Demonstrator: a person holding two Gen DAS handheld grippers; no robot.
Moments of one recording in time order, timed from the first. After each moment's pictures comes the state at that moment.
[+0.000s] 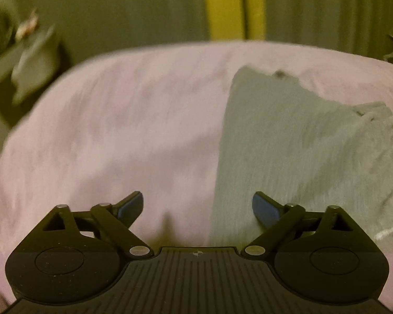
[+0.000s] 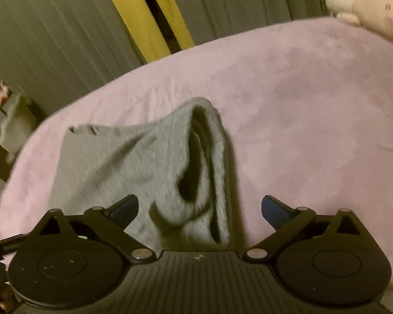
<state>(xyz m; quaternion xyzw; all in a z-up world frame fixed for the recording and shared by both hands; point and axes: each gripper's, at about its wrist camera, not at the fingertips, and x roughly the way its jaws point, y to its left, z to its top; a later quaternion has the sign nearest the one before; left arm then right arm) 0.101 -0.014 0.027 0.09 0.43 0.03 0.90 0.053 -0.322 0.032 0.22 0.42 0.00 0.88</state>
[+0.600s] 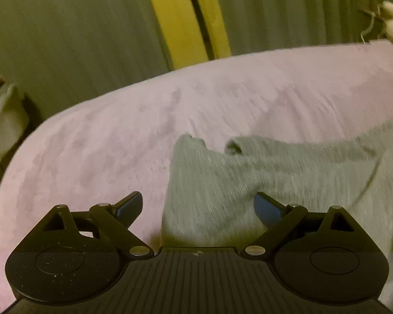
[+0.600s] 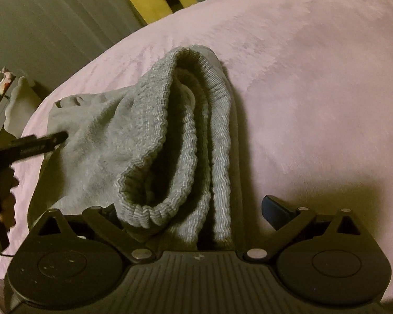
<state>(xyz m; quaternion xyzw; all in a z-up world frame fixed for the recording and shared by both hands) 0.217 -0.078 0.003 0.16 0.41 -0.02 0.90 0.075 -0.323 -0.025 0.23 0.47 0.05 0.85</state>
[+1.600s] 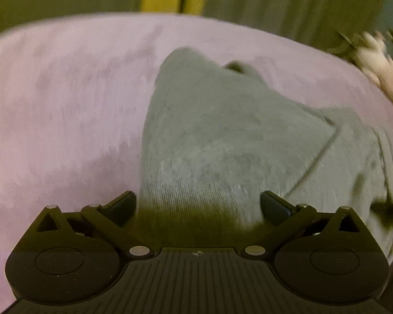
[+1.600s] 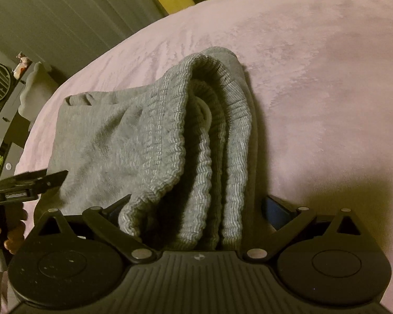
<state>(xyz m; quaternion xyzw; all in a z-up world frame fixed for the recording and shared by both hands) 0.191 -0.002 -0.032 -0.03 0.50 -0.13 0.86 0.116 -0.326 -0.031 0.22 0.48 0.10 0.84</state>
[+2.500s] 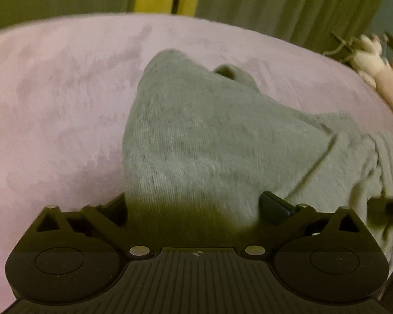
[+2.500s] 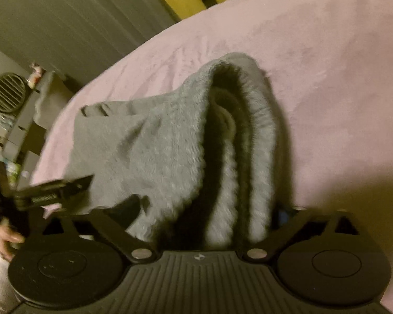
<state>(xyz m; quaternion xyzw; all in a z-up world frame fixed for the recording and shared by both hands) 0.207 -0.015 -0.038 -0.04 0.50 -0.15 0.85 0.129 -0.321 -0.033 0.26 0.46 0.13 0.83</state>
